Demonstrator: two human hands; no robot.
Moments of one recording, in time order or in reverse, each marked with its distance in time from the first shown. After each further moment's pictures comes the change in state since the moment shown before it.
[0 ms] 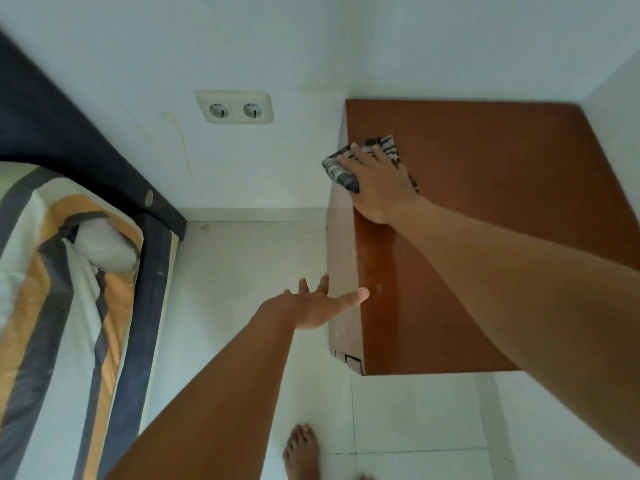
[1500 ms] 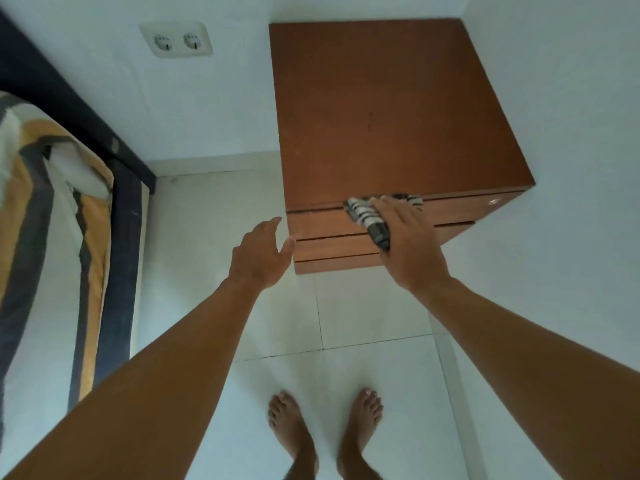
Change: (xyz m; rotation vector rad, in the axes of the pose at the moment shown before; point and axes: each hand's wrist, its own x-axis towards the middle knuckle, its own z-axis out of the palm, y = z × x) left_hand -0.071 -0.018 0.196 -0.062 0.752 0.255; right_hand -0.403 0.037 0.089 0.175 0.440 0.086
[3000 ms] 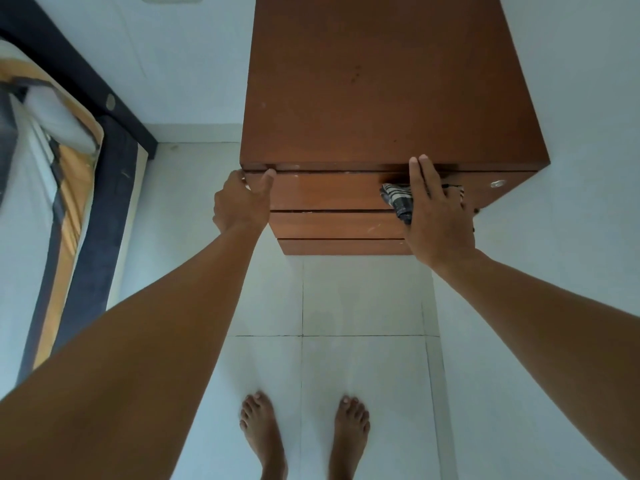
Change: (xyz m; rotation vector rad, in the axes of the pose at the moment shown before) left_hand 0.037 0.062 0.057 -0.315 0.452 -0.426; right_hand -0.003 0.122 0.010 -0.259 -0.188 0.075
